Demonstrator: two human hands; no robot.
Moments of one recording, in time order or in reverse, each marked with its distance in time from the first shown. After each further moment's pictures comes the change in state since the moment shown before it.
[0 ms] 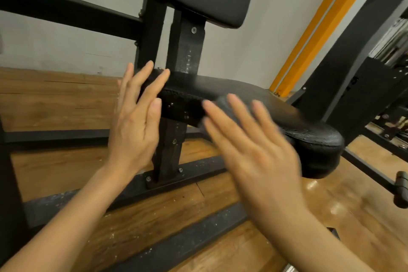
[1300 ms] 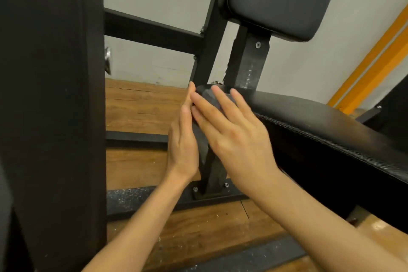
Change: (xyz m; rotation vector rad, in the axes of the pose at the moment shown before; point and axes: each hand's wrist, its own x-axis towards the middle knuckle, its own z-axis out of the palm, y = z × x) left_hand 0.000 -0.017 -0.001 -0.630 0.129 -0.430; right_hand 0.099 -0.065 0.053 0.111 0.133 -0.181
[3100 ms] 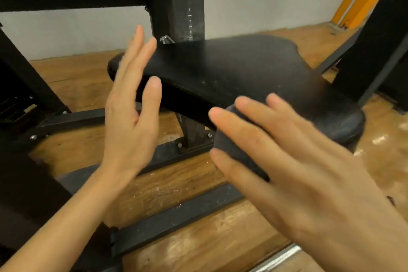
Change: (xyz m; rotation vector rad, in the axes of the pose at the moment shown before) left_hand -0.028 0.082 0.055 0.680 -0.193 0.241; right_hand -0.145 0.115 -0.102 0.365 -0.210 -0.100
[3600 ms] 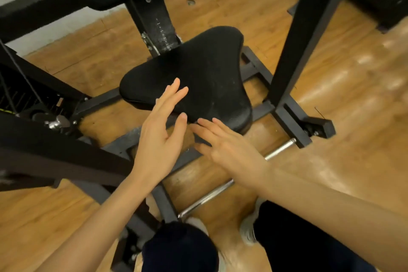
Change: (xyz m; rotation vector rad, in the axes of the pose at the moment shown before) left_hand 0.051 0.171 -0.049 -0.016 -0.604 -0.437; right_hand 0.024 0.007 -0.072 0.399 -0.229 0.228
